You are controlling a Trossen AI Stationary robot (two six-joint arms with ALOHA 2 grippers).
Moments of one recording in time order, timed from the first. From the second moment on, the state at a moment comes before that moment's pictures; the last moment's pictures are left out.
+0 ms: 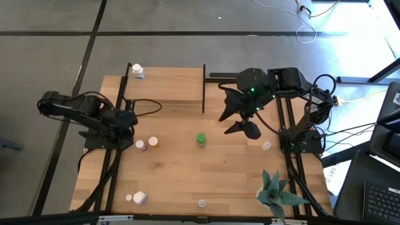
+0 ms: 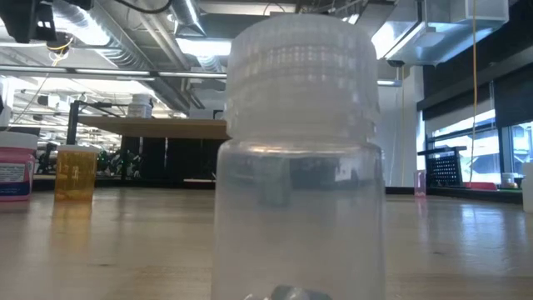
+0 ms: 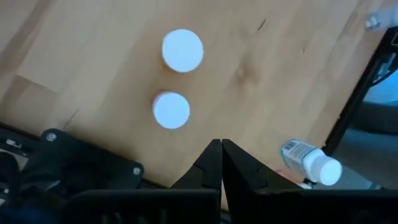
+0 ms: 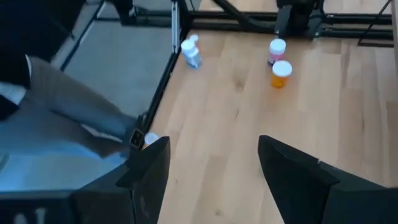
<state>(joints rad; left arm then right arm) -0.25 0.79 1.02 -1.30 0.02 -0.85 0.03 1.74 2.36 -1.37 -0.37 -0.01</state>
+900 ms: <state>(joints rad) -0.36 0.71 1.02 -1.30 -0.17 -0.72 0.09 1.77 2.01 -1.19 -0.07 0.14</state>
